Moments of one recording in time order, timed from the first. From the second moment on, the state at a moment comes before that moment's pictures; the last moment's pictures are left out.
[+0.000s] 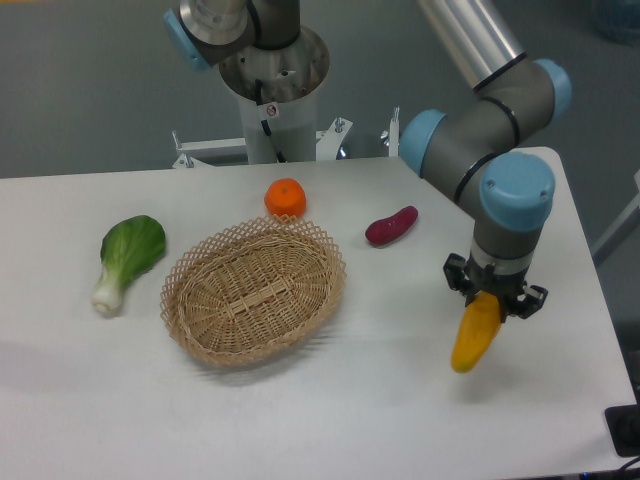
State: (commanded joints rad) arm 2.58 -2.09 -1.49 -1.01 1.64 1.15
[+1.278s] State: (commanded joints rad) arm 2.27 -2.16 -1.48 -0.96 1.69 1.07
